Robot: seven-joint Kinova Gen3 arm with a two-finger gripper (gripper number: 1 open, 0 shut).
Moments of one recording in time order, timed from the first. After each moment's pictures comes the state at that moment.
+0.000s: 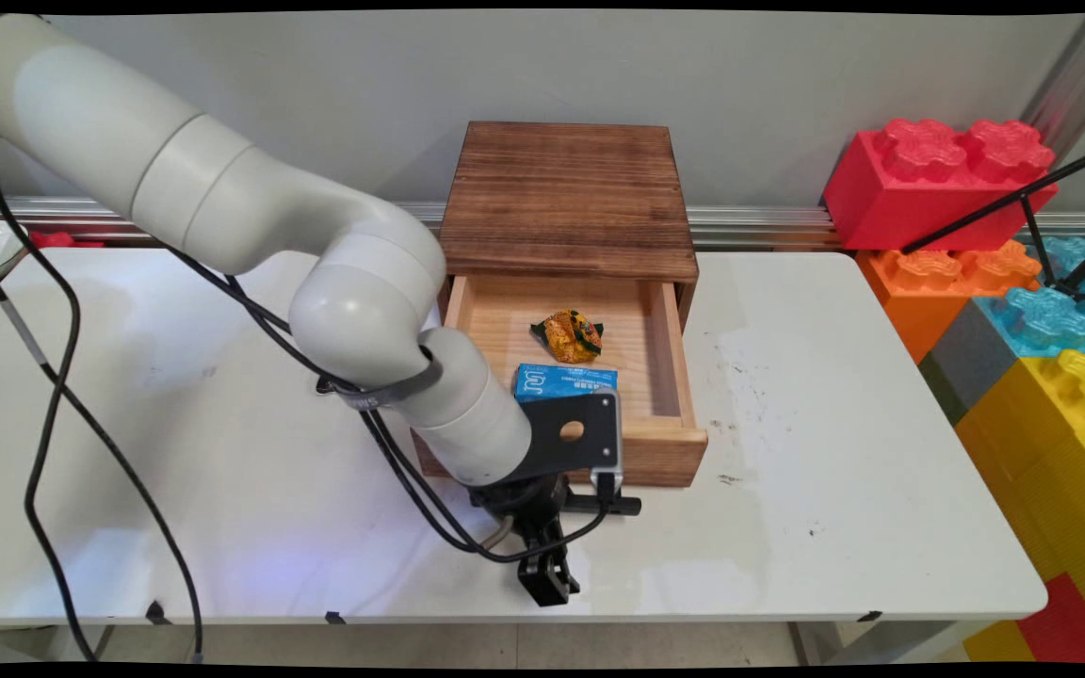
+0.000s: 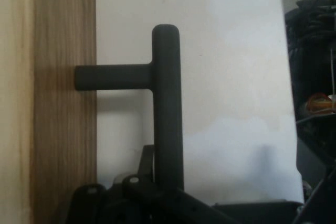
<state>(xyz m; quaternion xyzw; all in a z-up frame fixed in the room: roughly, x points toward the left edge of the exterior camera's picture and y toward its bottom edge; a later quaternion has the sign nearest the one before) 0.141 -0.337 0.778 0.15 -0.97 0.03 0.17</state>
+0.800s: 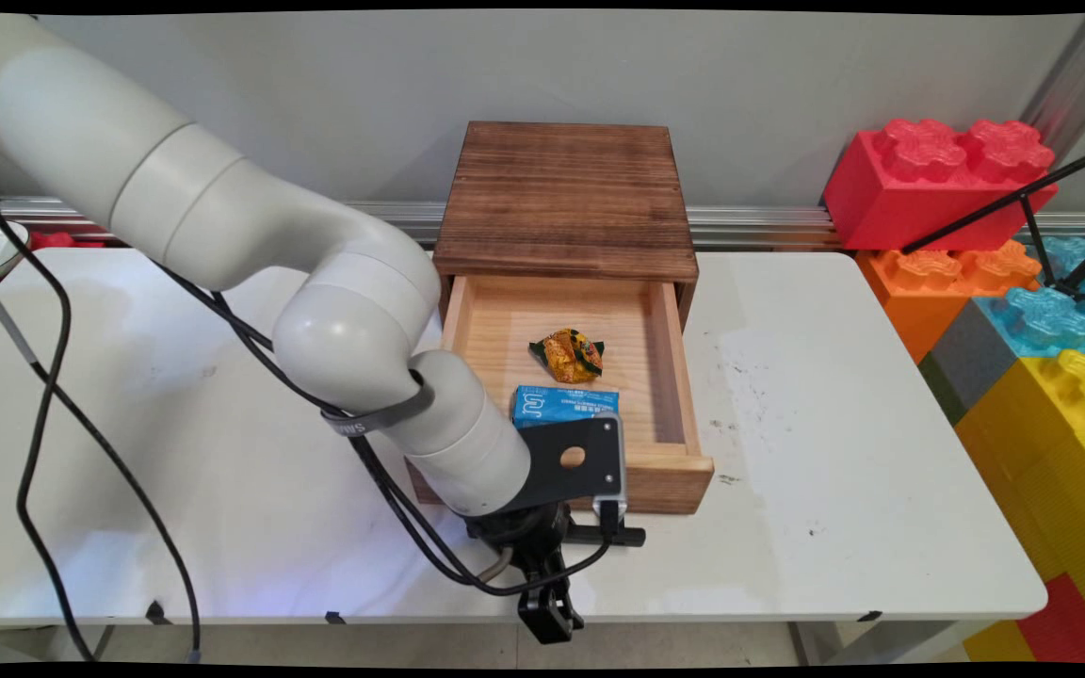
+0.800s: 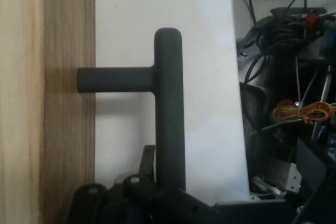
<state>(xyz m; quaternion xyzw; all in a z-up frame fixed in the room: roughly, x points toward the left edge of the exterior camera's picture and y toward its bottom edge) 0.133 -0.316 0.781 0.16 -0.97 0.01 0.18</state>
